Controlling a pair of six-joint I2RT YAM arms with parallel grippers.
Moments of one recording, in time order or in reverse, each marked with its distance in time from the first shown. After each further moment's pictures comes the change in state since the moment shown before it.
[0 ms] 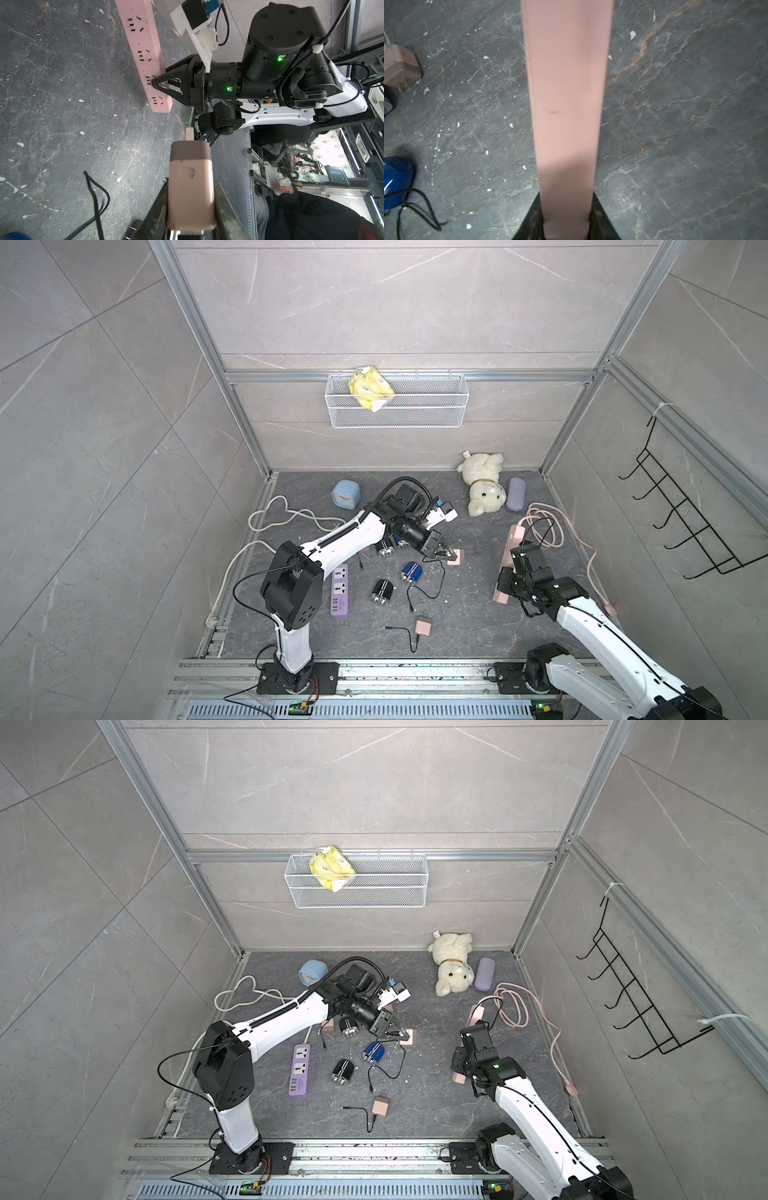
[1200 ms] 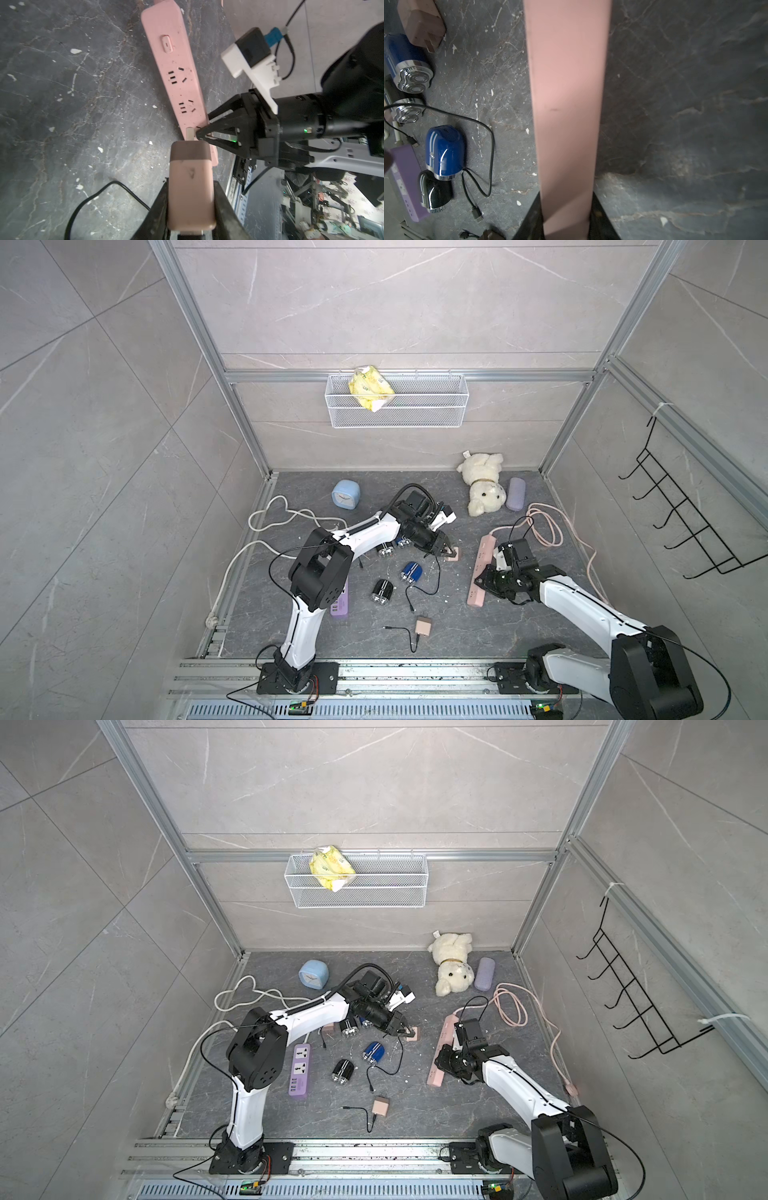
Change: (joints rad) left arm 0.000 0.245 0.071 0.142 -0.214 -0.114; right arm -0.051 0.270 -0.018 0.184 -0.391 0.064
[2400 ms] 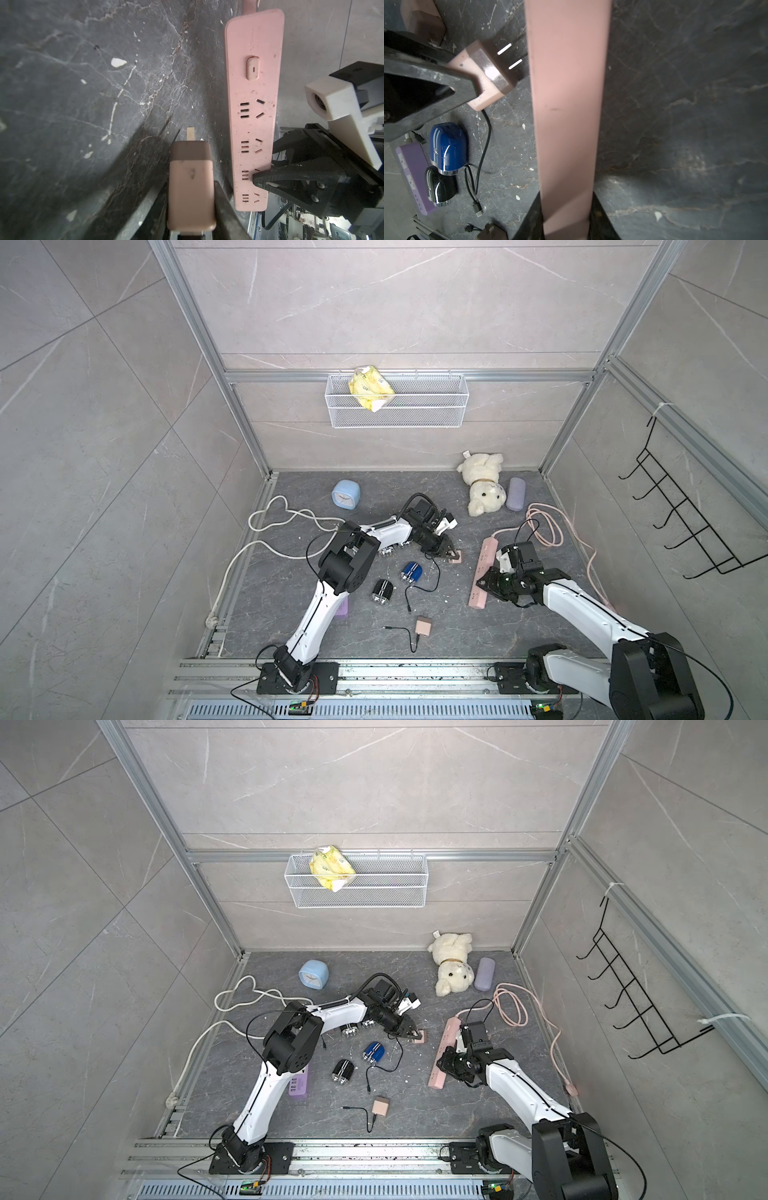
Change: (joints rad) left arm 0.000 0.289 0.146 0.116 0.042 -0.090; right arm -0.048 -0.031 -0.030 -0.005 -0.049 -0.019
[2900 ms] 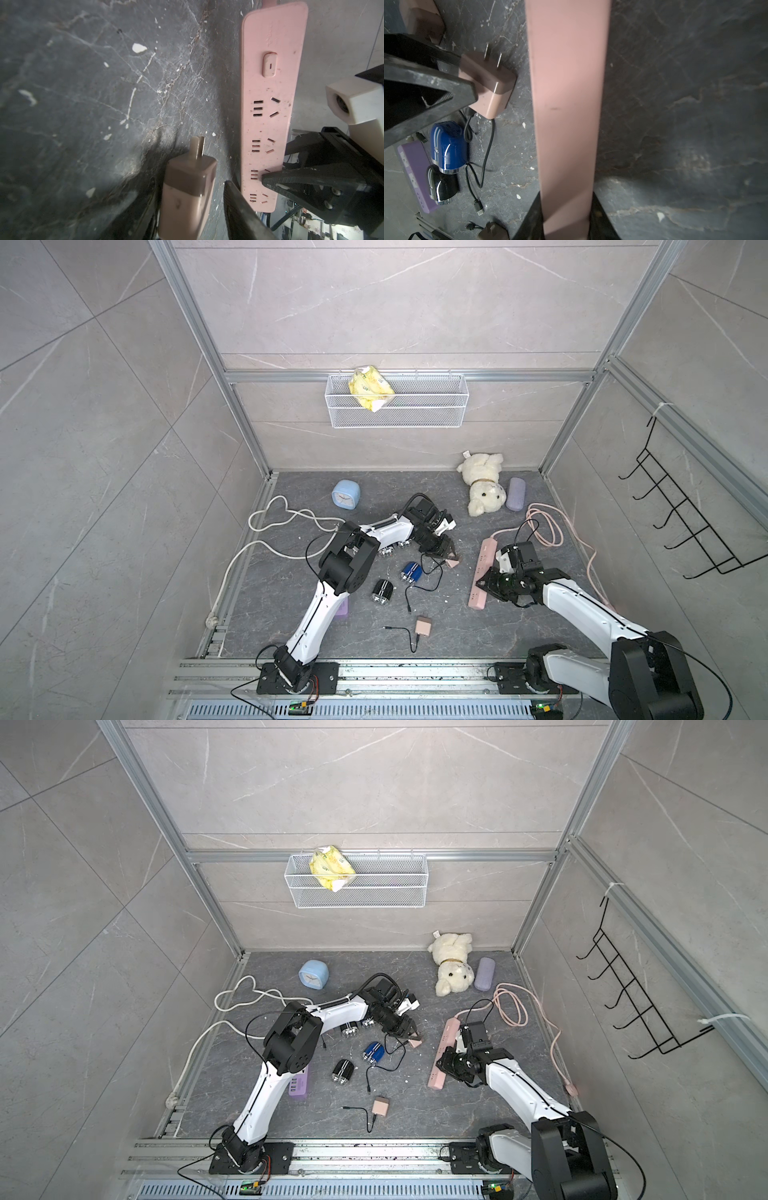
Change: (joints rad) left arm 0.000 -0.005 0.045 -0.129 -0.079 0.018; right arm -0.002 0.010 0.000 0.002 -0.014 0.000
